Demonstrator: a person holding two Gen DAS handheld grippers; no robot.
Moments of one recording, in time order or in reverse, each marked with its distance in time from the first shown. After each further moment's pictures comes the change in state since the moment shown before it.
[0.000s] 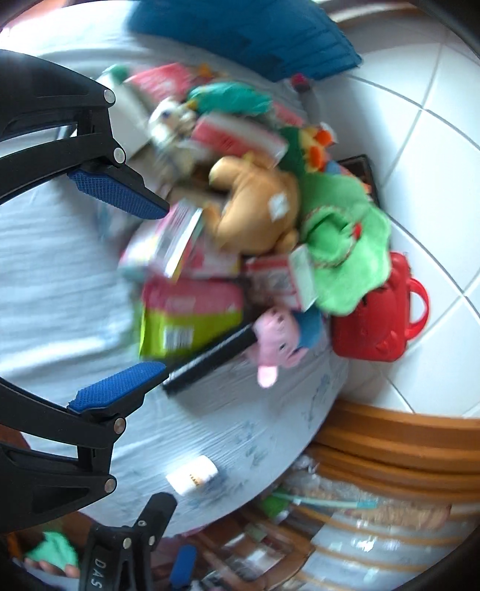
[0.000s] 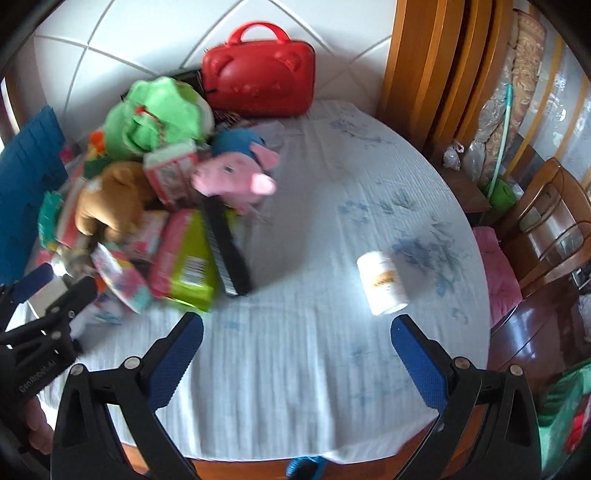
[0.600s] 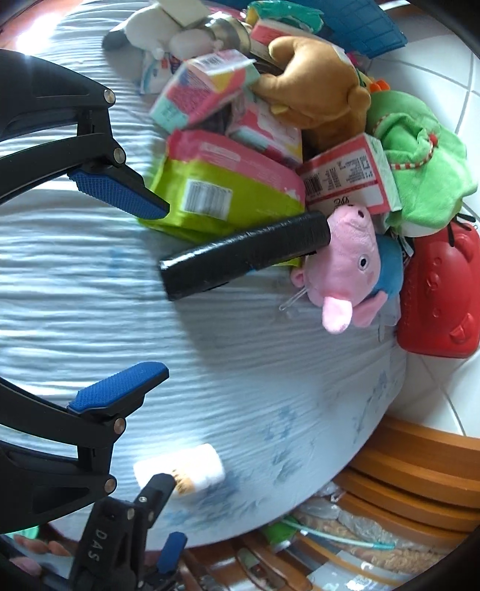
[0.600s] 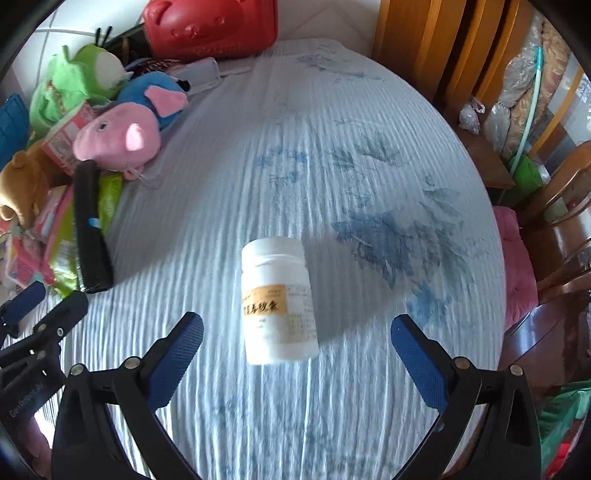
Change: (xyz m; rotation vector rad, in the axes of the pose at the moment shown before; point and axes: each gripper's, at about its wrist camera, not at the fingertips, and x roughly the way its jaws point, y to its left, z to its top) left arm 0.119 -0.111 0.005 -0.107 0.169 0.088; right arm 0.141 -0.113 0.022 -0.025 0.154 0.065
